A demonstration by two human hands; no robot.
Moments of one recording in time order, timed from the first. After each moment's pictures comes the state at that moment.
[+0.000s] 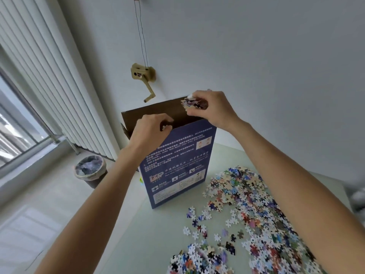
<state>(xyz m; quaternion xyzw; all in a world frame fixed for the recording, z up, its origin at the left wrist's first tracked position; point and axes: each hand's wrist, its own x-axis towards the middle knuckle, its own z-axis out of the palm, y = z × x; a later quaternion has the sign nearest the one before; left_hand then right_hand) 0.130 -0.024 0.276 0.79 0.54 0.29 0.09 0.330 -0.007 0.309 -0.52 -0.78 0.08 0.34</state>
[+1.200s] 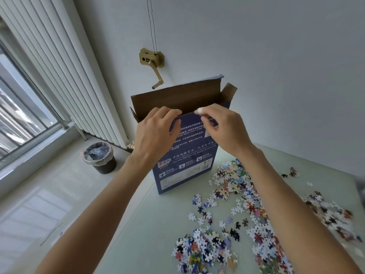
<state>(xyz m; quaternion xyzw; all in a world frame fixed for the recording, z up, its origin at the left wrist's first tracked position) 0.124 -0.067 0.257 0.80 0.47 0.36 -0.11 0.319 -0.065 0.258 -0.46 -0.80 -0.01 0.38</state>
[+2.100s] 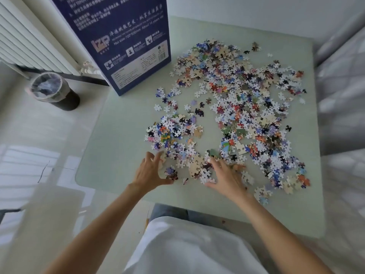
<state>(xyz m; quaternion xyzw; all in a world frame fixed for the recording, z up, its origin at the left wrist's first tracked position) 0.121 -0.348 -0.026 0.78 0.54 -0.10 0.30 0.359 -0.449 -0.017 -0.73 -0.61 0.31 -0.01</state>
